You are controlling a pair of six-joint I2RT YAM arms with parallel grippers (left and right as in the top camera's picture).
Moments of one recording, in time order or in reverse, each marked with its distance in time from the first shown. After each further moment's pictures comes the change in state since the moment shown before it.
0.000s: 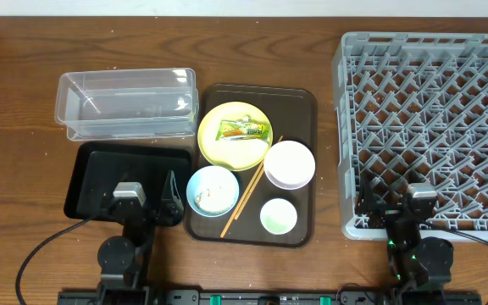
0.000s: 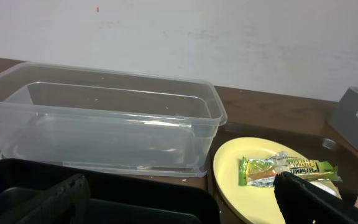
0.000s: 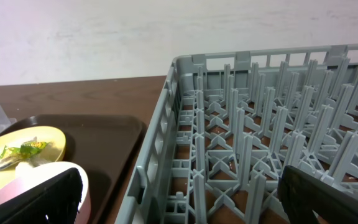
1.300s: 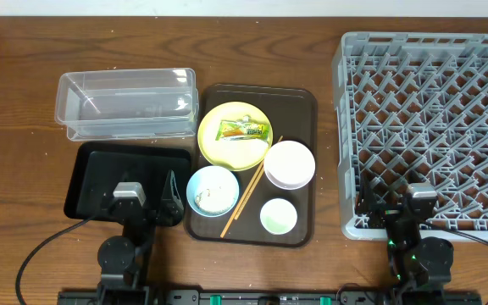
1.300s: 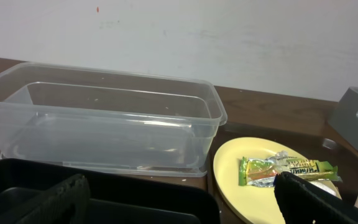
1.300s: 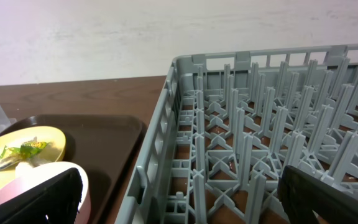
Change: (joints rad) left arm 0.000 0.000 0.000 0.000 0.000 0.000; right arm 0.000 0.000 0.000 0.000 0.000 0.000
